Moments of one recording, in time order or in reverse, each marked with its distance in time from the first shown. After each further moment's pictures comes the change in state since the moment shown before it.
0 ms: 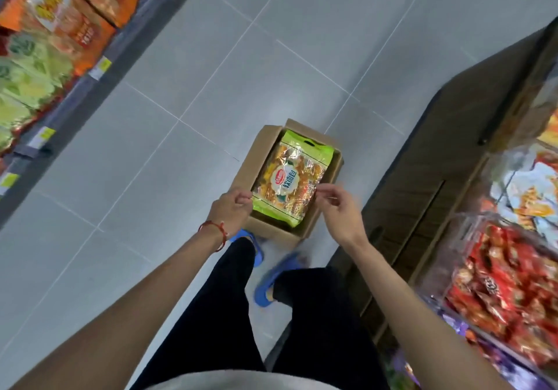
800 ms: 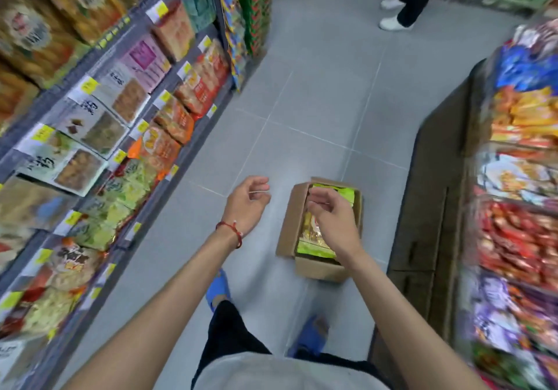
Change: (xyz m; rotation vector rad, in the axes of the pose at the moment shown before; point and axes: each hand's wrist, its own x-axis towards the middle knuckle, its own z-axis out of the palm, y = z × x) left_hand -0.135 0.062 -0.197 -0.082 0.061 0.499; right_hand -0.175 -0.183 0.108 0.453 0.234 -0.236
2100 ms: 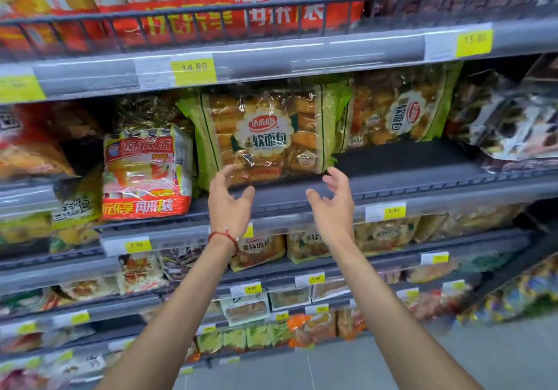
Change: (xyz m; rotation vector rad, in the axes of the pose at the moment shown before) left_hand 0.204 0.157 -0.567 -0.114 1.437 0.060; right_hand 0.258 -0.433 0.604 -0.073 -0.810 -0.556
